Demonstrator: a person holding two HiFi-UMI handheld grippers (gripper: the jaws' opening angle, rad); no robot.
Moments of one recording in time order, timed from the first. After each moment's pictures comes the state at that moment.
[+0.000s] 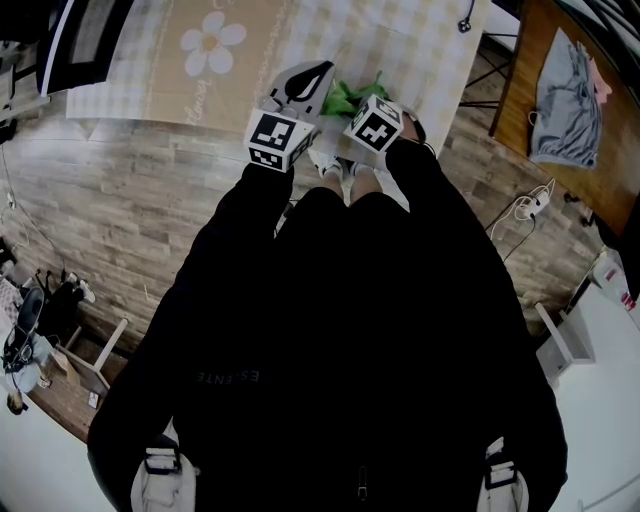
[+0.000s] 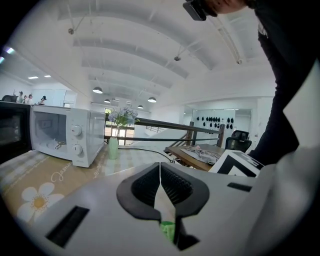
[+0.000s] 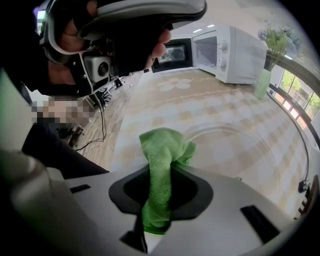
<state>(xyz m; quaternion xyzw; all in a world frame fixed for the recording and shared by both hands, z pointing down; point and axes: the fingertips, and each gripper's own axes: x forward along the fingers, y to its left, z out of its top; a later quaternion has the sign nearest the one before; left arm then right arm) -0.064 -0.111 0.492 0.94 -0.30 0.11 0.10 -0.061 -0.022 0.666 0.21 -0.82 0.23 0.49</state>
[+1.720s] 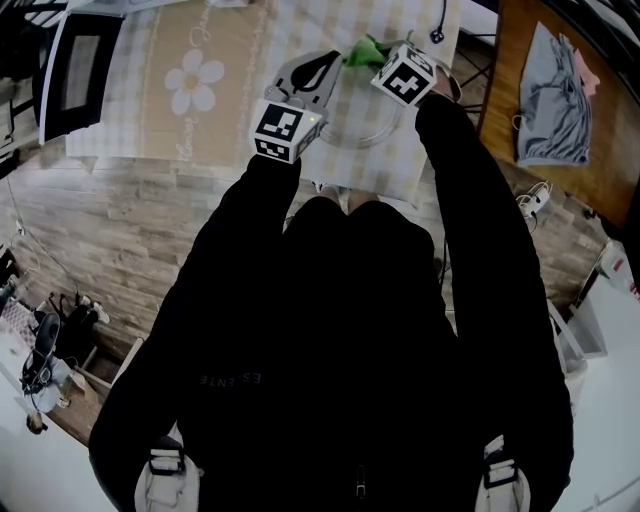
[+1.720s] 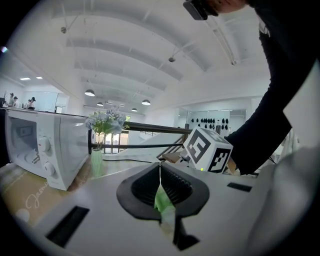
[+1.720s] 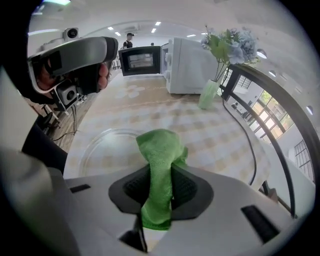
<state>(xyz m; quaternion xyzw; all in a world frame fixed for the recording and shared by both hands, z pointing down) 0.019 -0.172 0.470 0.96 -0.27 0.10 0.08 0.091 -0.171 0.613 0.30 -0.78 0.16 0.52</state>
